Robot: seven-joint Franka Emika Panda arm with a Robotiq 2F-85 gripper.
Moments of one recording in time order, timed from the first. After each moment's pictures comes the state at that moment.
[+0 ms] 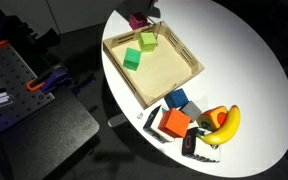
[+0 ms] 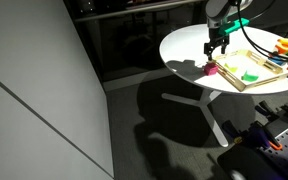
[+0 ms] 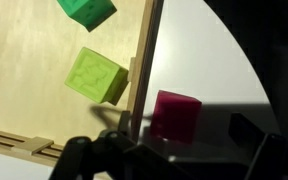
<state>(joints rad) -0.01 0.53 -0.06 -1.85 -0.13 2.12 0.04</state>
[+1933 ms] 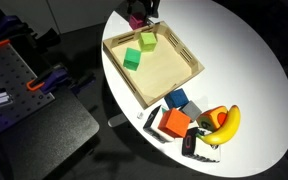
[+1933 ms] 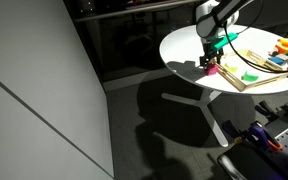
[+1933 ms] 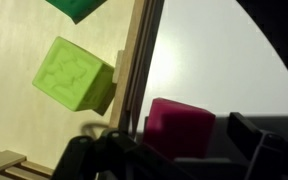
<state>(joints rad) 0.04 0.71 -0.08 -1.76 -0.18 2.13 0.10</state>
